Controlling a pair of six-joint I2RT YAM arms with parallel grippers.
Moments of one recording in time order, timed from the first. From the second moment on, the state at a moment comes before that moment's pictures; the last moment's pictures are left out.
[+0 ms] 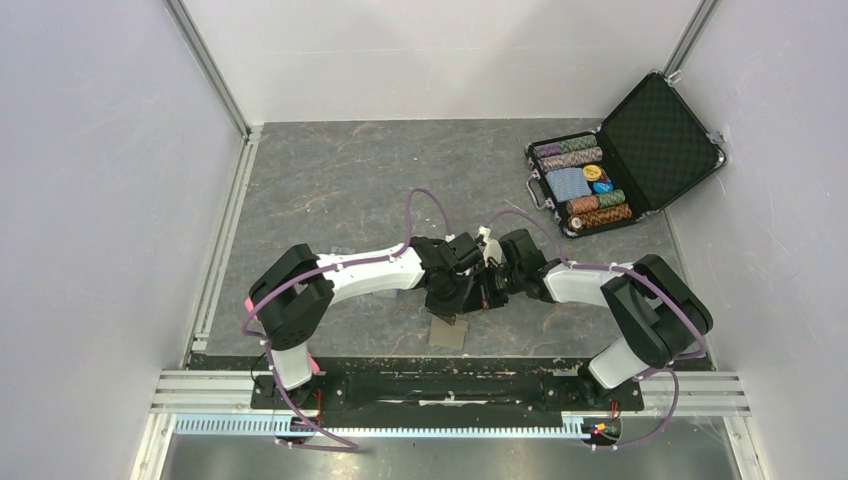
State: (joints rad) left arm -1.02 1.81 1.22 -0.70 0.11 -0.69; right arm 0.56 1.56 0.57 0.07 -0.62 0.48
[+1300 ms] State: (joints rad) left arm -1.02 1.82 1.20 -0.68 0.13 -0.69; right arm 0.57 1.53 0.55 0.04 -0.60 0.45
